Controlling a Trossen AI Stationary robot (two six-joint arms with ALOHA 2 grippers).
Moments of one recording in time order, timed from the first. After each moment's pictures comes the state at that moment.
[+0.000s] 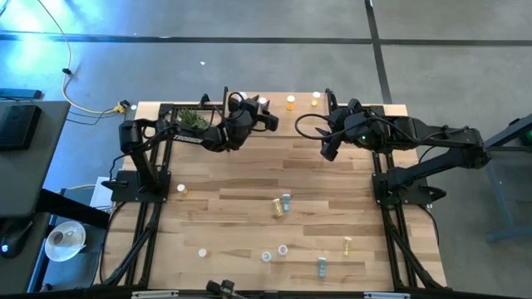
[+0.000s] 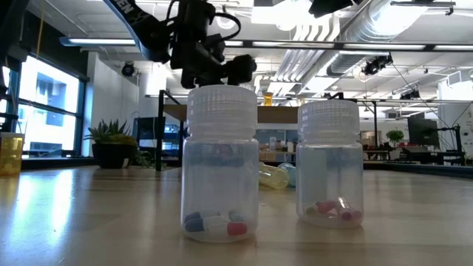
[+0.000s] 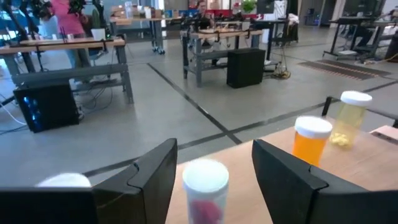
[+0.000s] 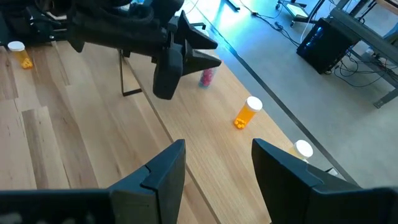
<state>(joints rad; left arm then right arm) 0.43 1.78 1.01 0.66 -0.80 -0.07 -0.02 1.14 1.32 -0.80 0.58 0.10</state>
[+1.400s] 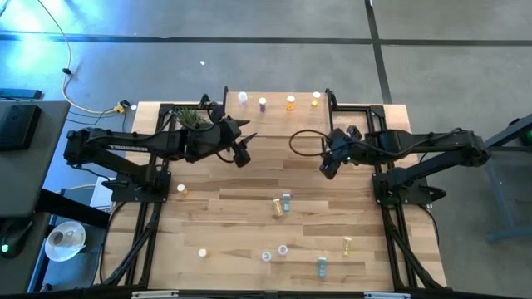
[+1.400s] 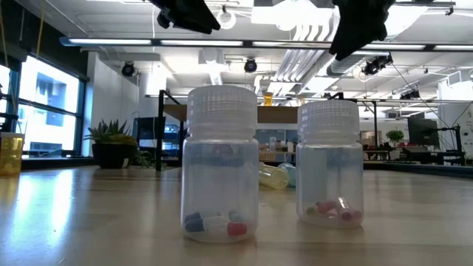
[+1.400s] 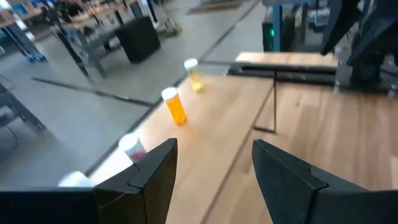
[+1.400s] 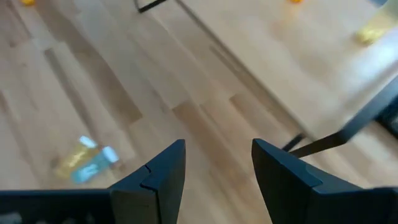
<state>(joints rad) 0.15 1.24 1.01 -0.14 -0.56 0.06 0.06 1.14 1.11 -0.93 0.44 0.55</state>
